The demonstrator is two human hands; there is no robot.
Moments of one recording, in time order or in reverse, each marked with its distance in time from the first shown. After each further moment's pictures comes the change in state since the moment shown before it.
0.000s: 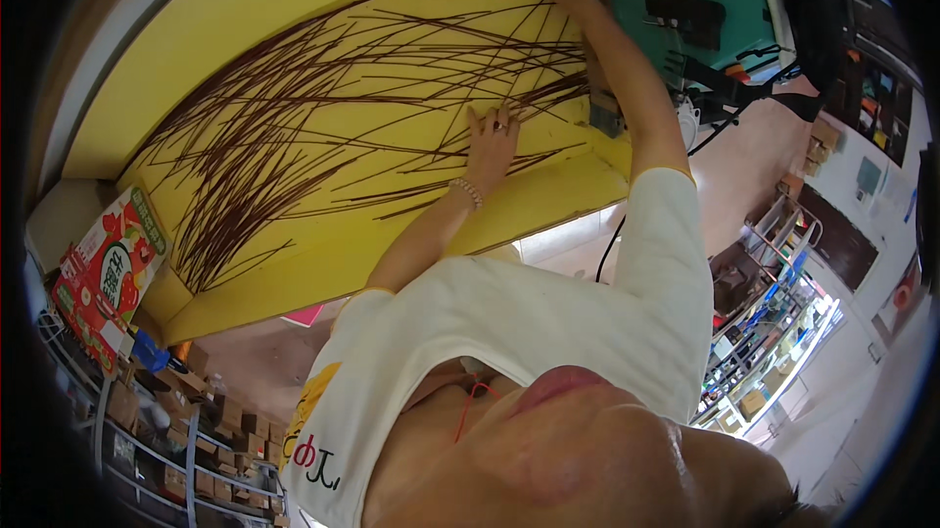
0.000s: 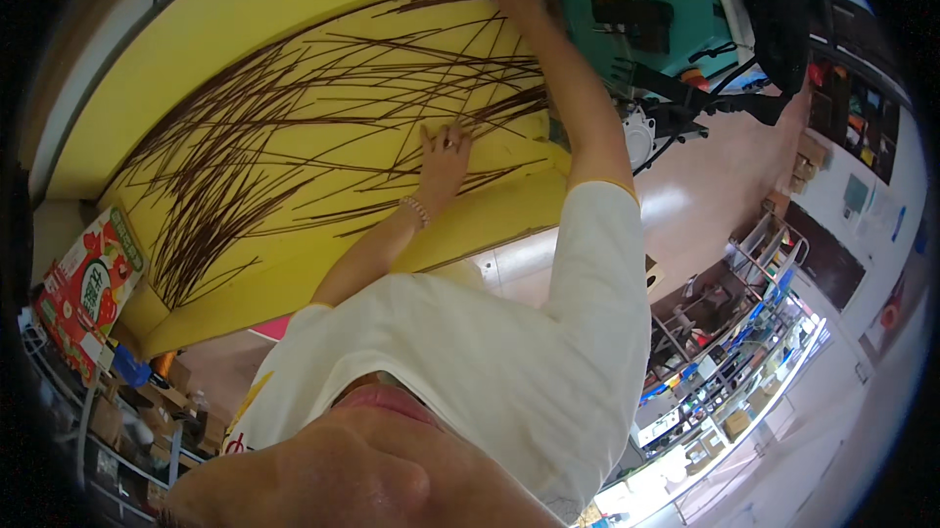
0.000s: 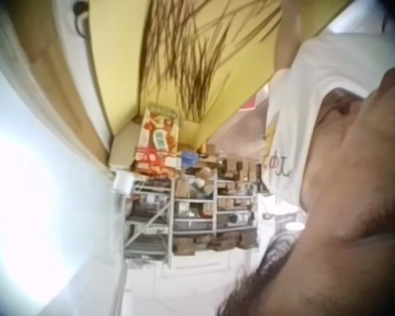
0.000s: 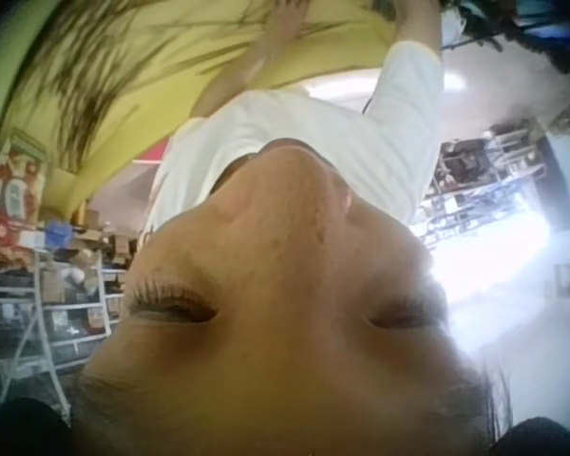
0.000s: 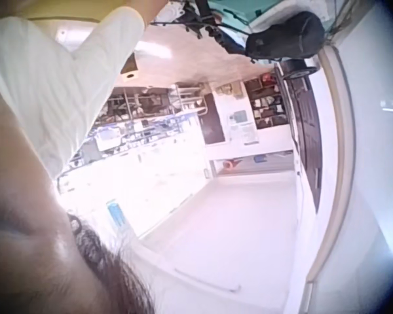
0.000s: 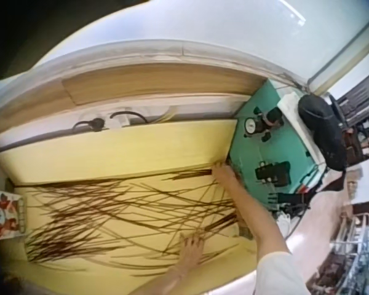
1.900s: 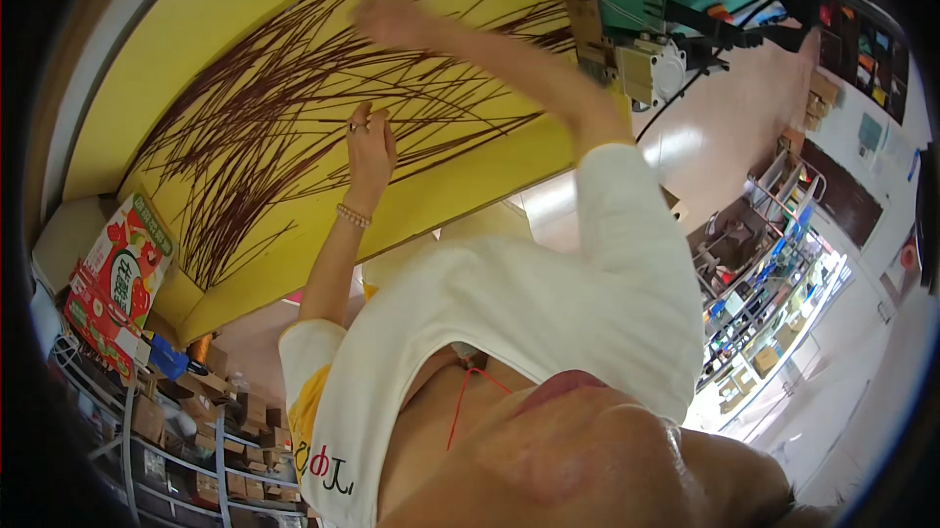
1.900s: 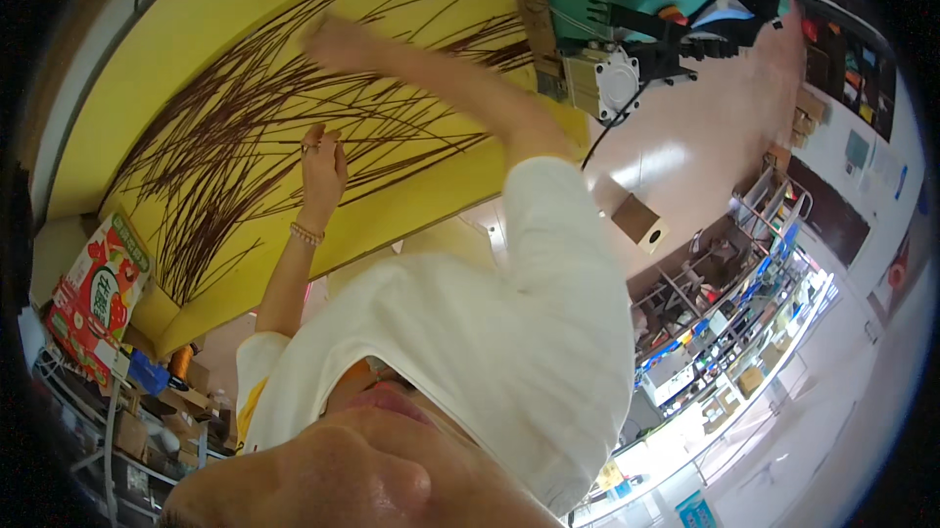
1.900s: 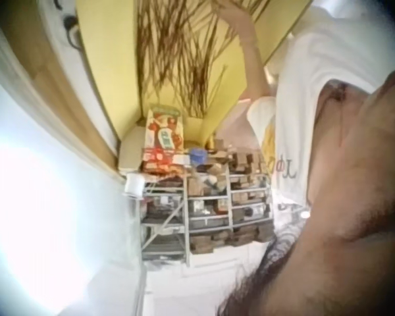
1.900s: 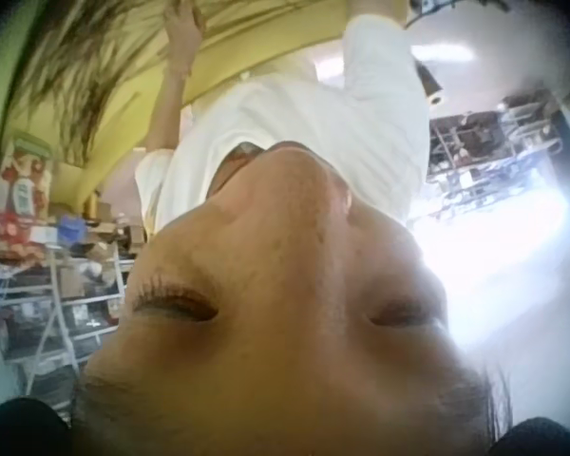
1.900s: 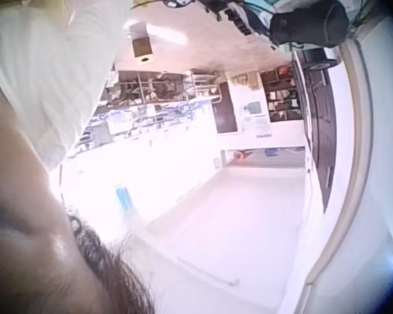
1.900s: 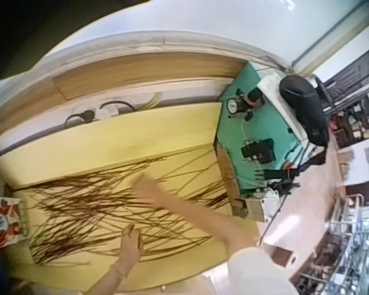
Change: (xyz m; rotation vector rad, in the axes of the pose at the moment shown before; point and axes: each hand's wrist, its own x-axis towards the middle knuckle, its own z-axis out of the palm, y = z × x) left_hand -0.105 -0.131 -0.059 -0.440 0.290 -0.137; right_hand 0.001 -0.176 -0.180 0.656 0.510 -0.481
